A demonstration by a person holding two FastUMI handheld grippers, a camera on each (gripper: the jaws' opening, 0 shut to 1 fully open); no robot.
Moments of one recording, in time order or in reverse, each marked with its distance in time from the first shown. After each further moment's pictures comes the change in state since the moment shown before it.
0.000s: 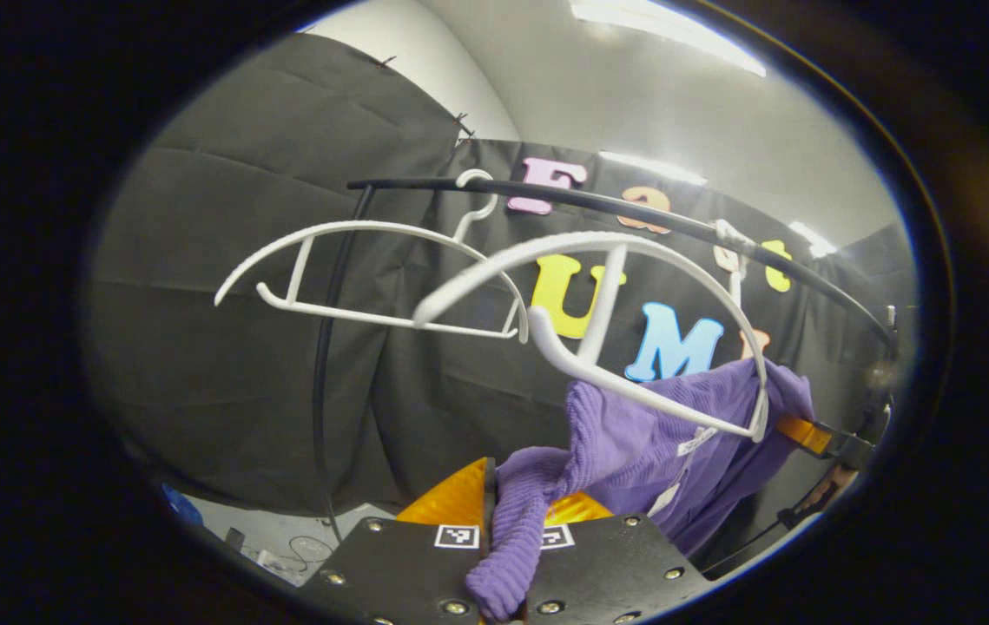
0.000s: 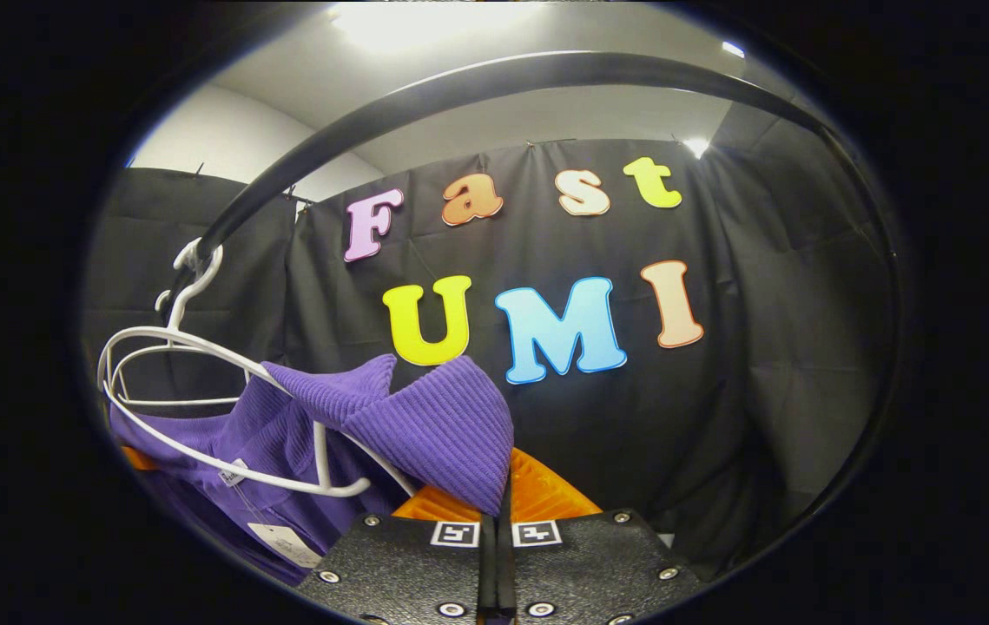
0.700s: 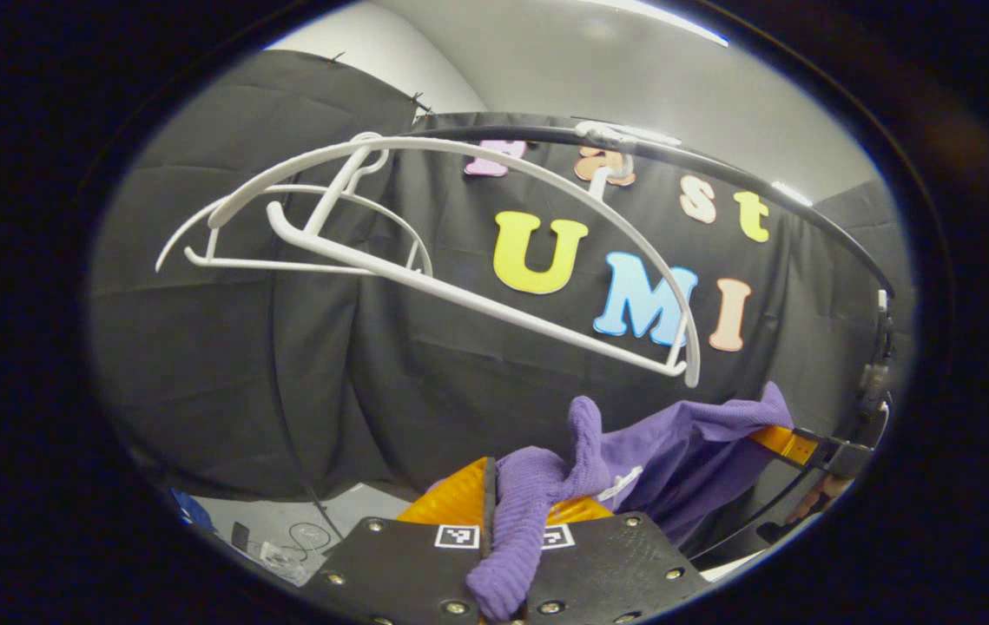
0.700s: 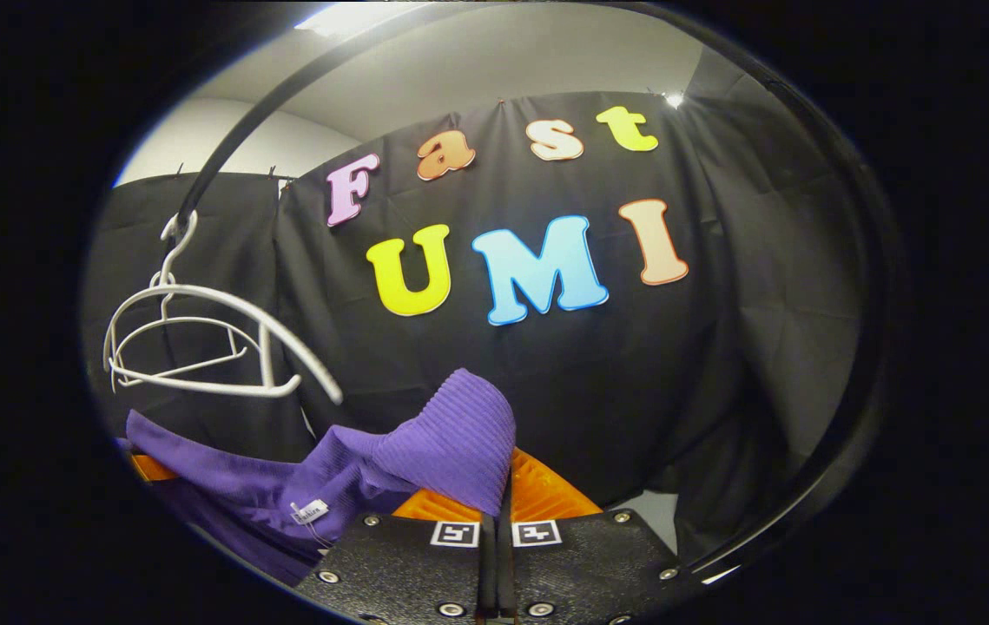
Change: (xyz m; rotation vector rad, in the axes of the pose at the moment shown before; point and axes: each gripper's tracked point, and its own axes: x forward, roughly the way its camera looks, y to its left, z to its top) left arm -0.013 -0.101 -0.072 0.087 0.126 -0.046; right arm -0.049 -0.045 -0.077 0.077 0.194 0.010
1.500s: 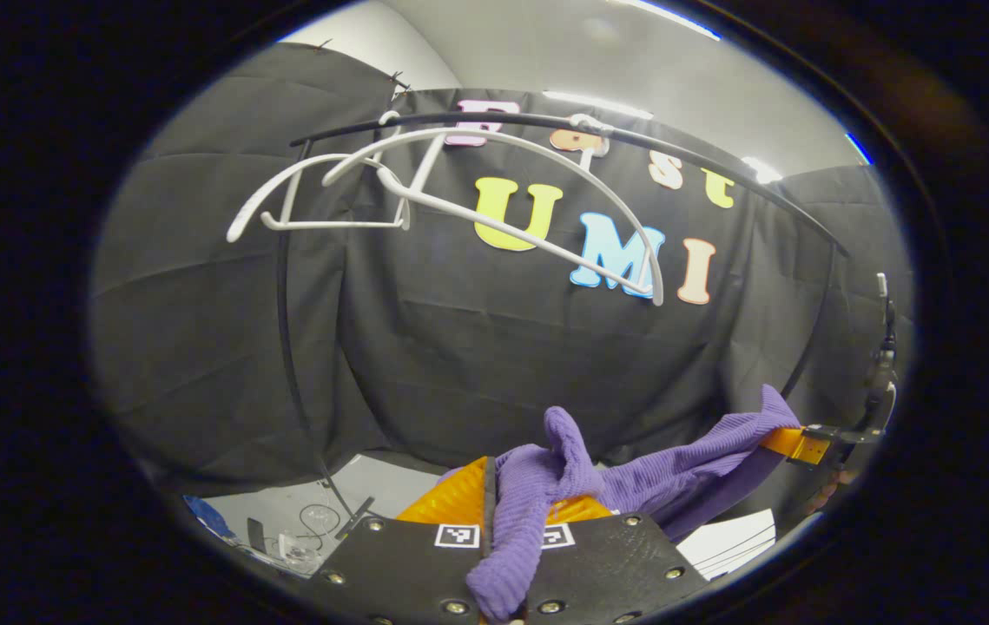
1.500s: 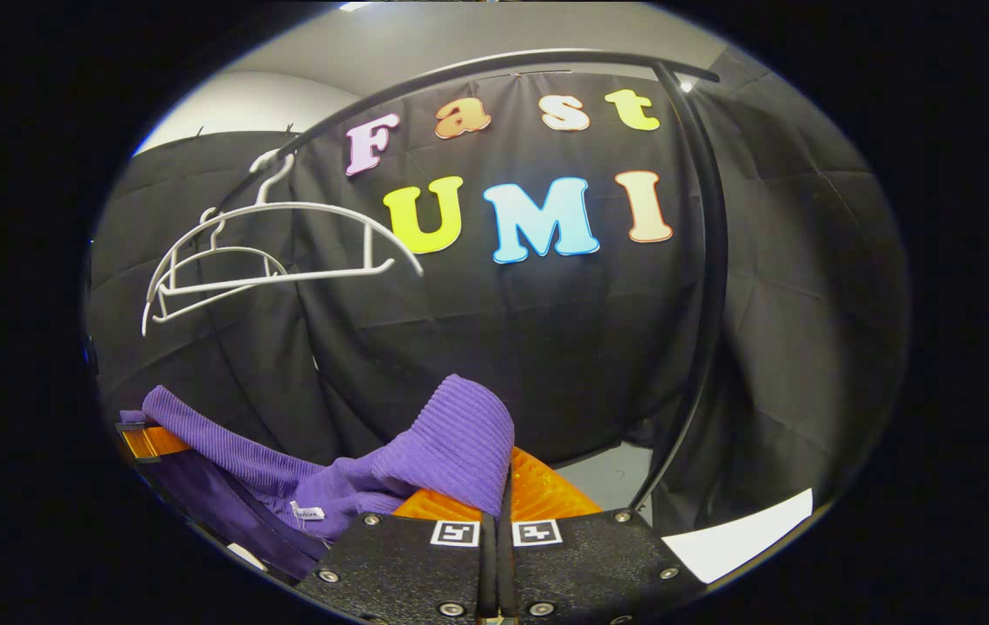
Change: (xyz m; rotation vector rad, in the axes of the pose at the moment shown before) left arm -0.100 0.049 -0.051 0.032 0.101 -0.121; right arm -0.141 0.039 -0.067 -0.082 0.146 -0.045
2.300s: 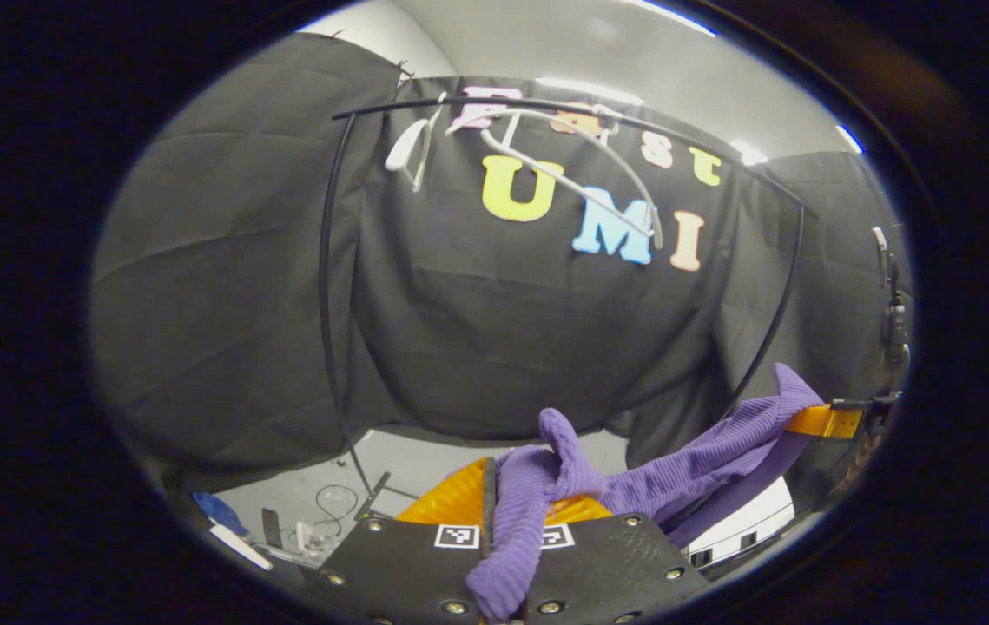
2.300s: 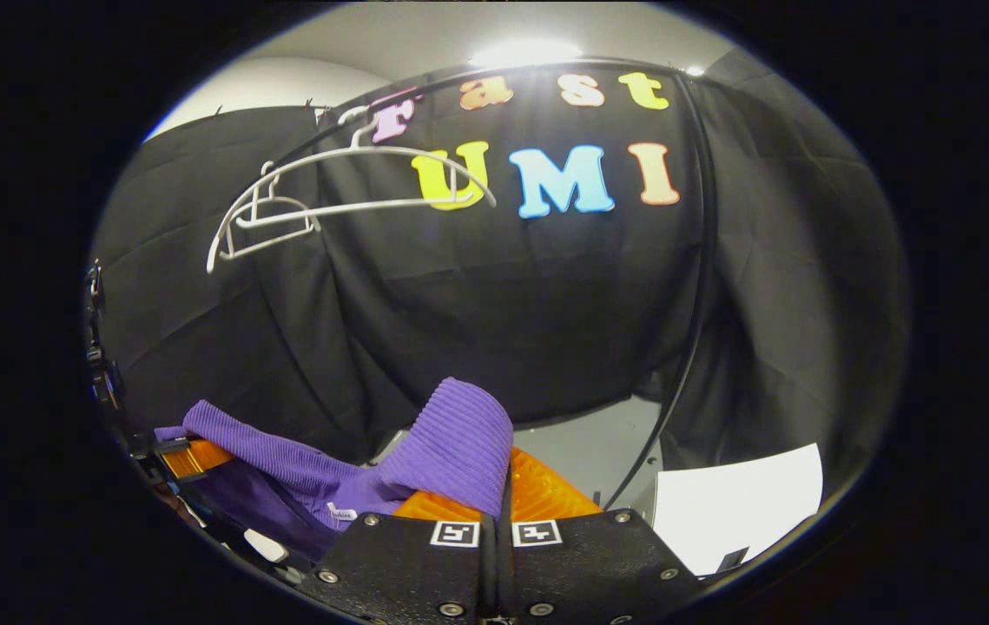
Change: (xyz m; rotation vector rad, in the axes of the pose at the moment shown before) left arm -0.075 0.068 -0.114 0.013 0.126 0.013; right arm -0.077 0.072 -0.113 0.014 0.190 0.041
